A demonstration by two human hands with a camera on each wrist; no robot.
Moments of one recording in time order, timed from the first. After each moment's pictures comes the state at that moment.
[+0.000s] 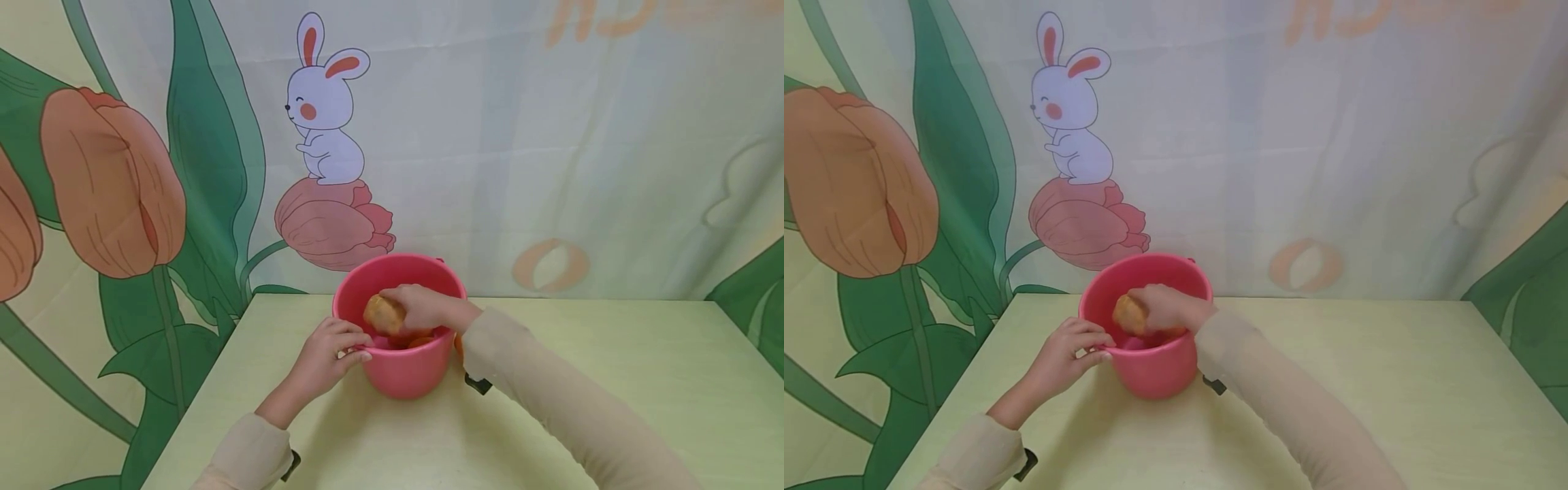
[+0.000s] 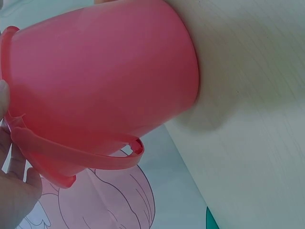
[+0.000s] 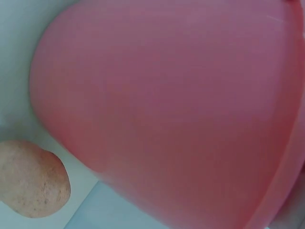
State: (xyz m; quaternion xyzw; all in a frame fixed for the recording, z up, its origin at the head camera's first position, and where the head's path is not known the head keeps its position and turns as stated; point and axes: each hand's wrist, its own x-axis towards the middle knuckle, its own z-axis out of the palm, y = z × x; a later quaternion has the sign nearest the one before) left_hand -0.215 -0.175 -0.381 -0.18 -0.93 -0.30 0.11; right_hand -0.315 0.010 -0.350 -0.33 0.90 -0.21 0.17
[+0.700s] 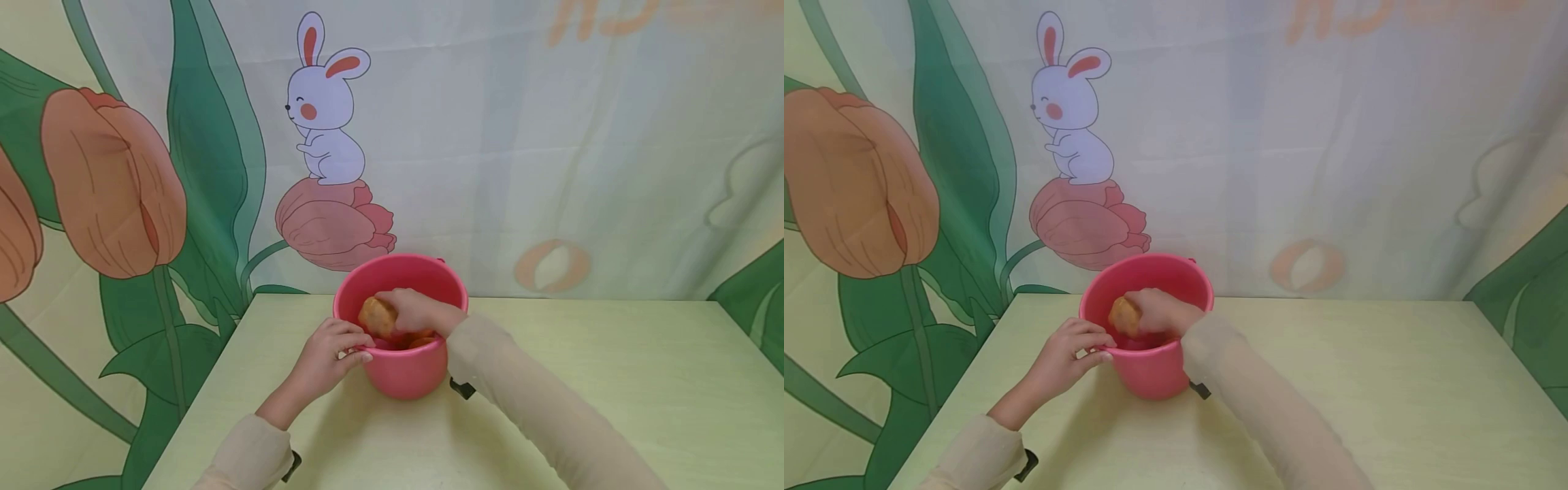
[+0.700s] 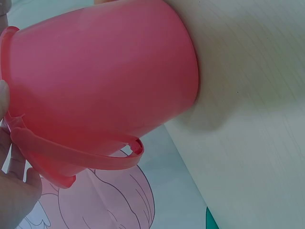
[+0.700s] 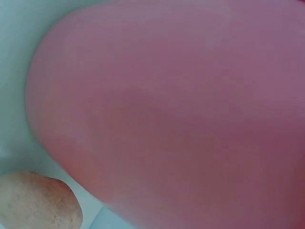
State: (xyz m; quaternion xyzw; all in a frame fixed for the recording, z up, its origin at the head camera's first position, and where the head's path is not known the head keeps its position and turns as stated) left_hand -0.215 -0.174 -0.382 -0.16 -0.93 -0.30 0.10; right_hand -0.320 -0.003 -0.367 -0.31 0.89 -0.27 0.18
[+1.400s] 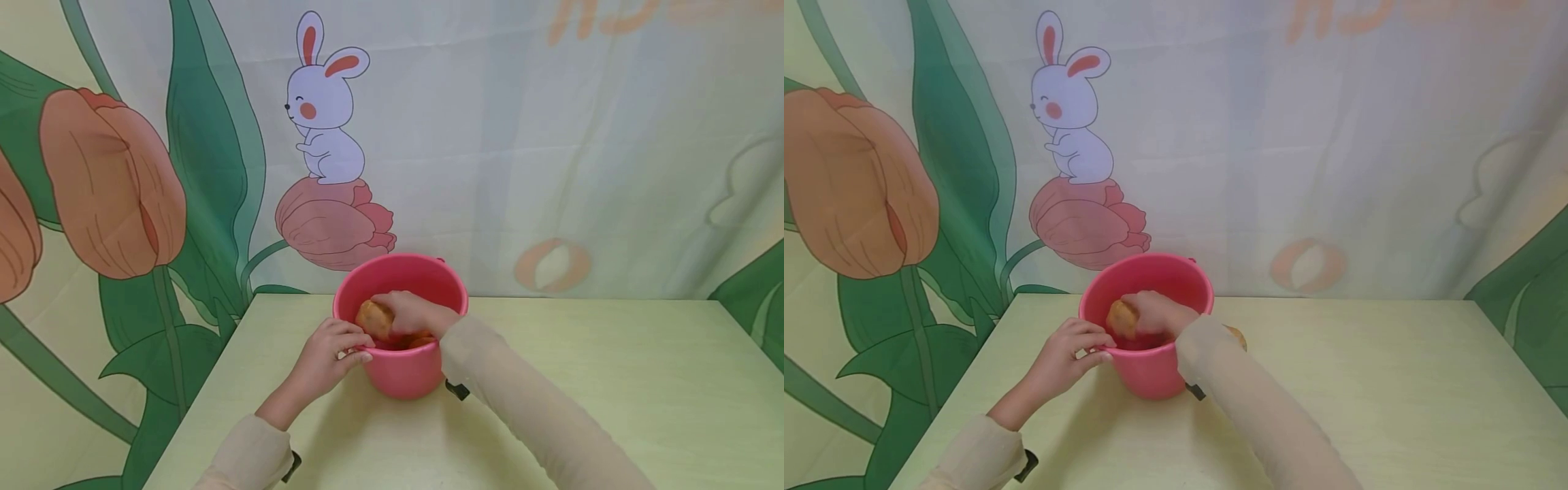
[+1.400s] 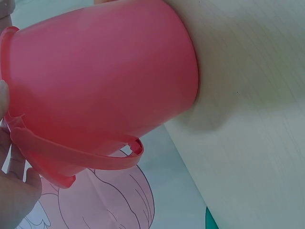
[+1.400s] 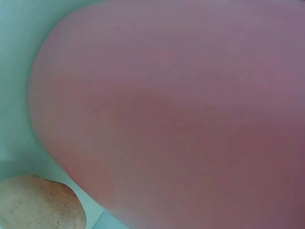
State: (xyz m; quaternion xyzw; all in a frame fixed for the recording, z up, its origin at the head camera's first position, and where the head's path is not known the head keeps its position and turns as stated) left_hand -0.215 -0.175 -0.382 -0.17 -0.93 -0.30 0.11; right_hand -0.322 -0.008 -0.376 -0.29 0.89 -0.29 0.19
